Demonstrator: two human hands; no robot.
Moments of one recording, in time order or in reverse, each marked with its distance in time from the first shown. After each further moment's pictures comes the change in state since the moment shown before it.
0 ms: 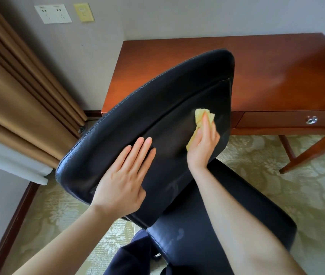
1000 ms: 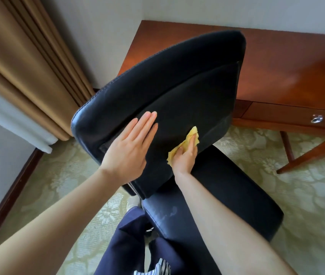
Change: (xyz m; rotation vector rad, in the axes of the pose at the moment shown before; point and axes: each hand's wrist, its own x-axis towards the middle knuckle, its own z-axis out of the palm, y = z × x) left_hand -0.017 0.013 -0.008 0.060 0.006 -0.092; right_hand -0.098 -0.008 -0.012 0.076 -0.409 0.587
